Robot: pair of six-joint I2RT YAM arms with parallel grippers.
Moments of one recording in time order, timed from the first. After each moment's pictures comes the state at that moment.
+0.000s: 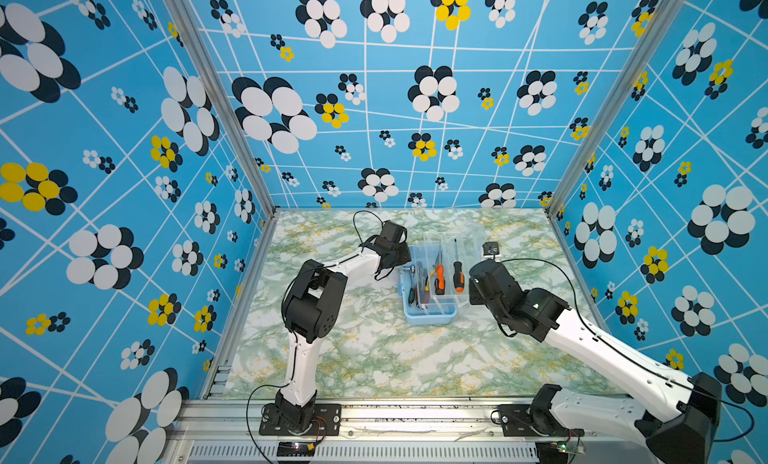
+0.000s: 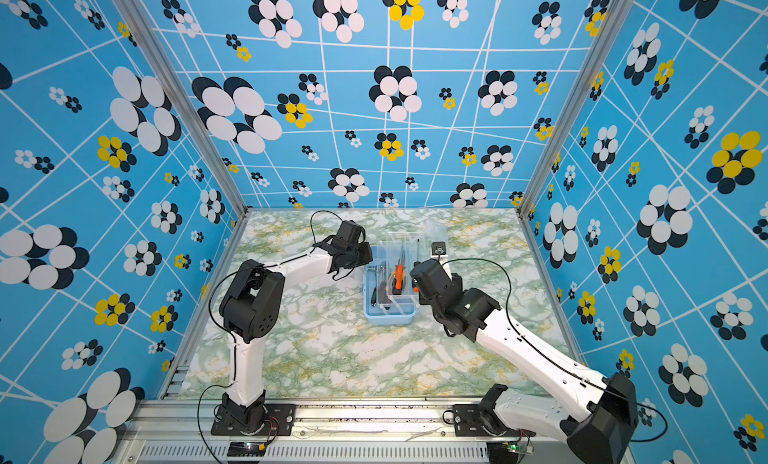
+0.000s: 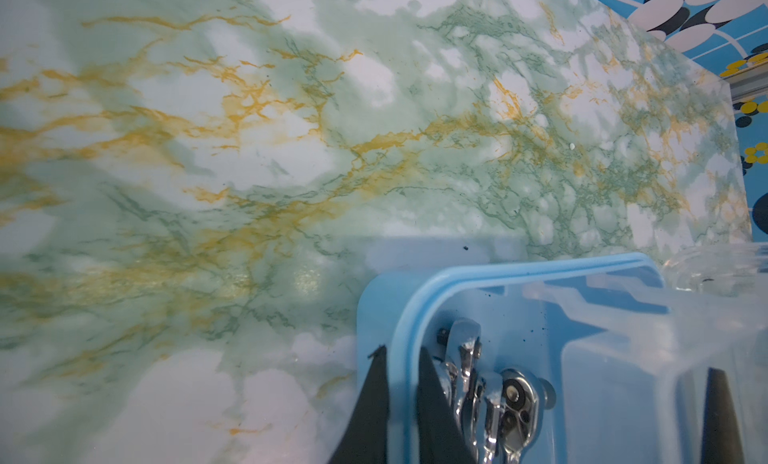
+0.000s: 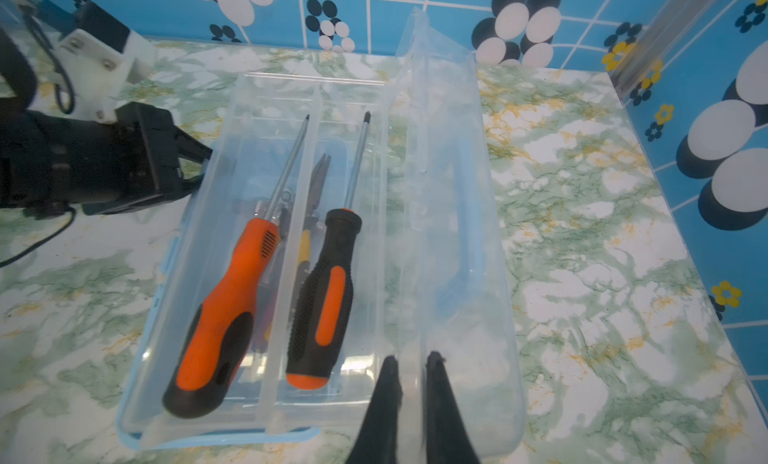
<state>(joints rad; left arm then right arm) -0.51 2.08 1.47 -0.21 0.06 -0.67 0.81 1.18 1.05 -0.68 0.63 0.46</state>
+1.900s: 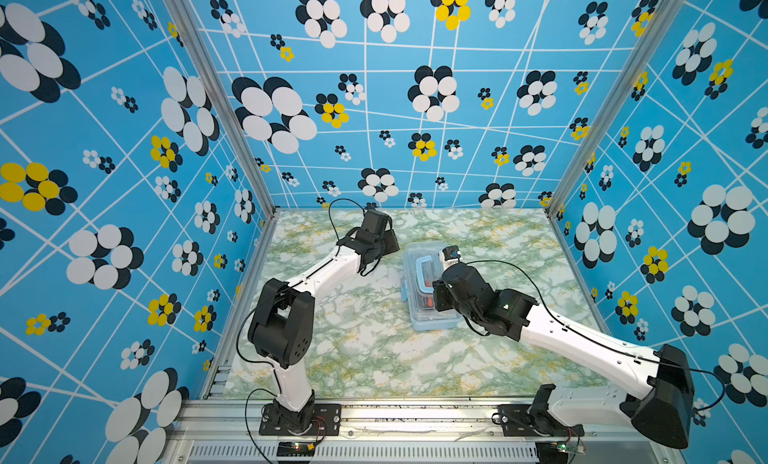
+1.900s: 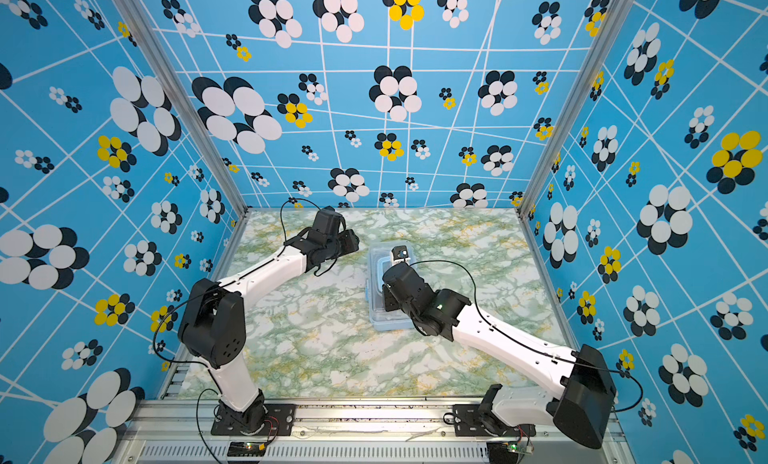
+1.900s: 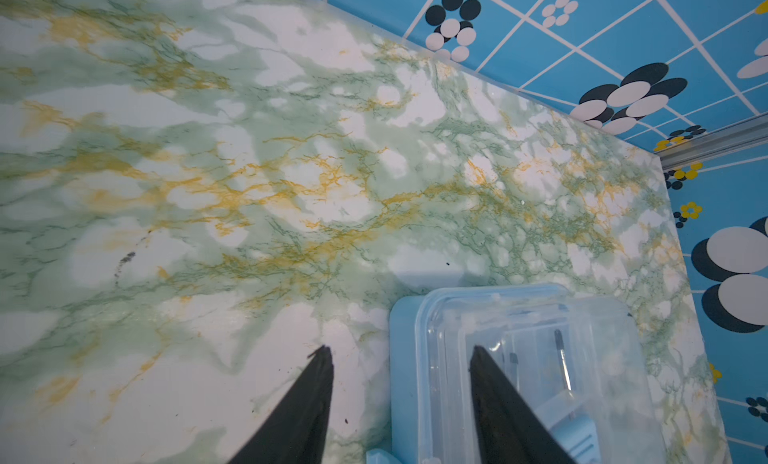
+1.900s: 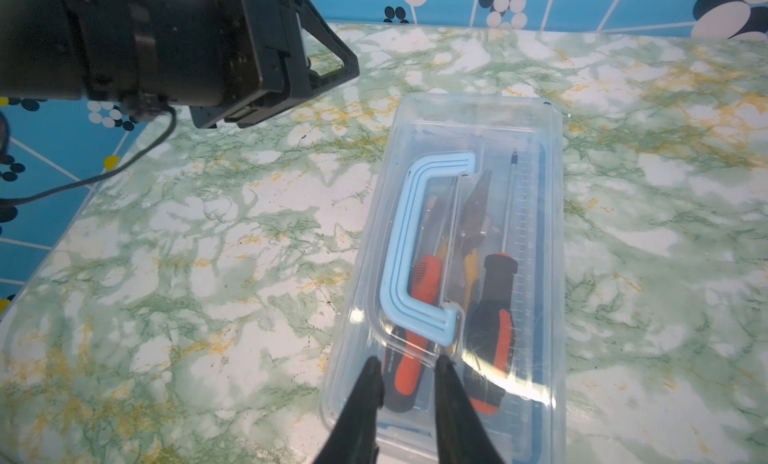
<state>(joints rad) -0.46 1.77 1.37 -0.30 -0.03 -0.65 0.91 1.28 1.04 -0.47 0.38 0.49</state>
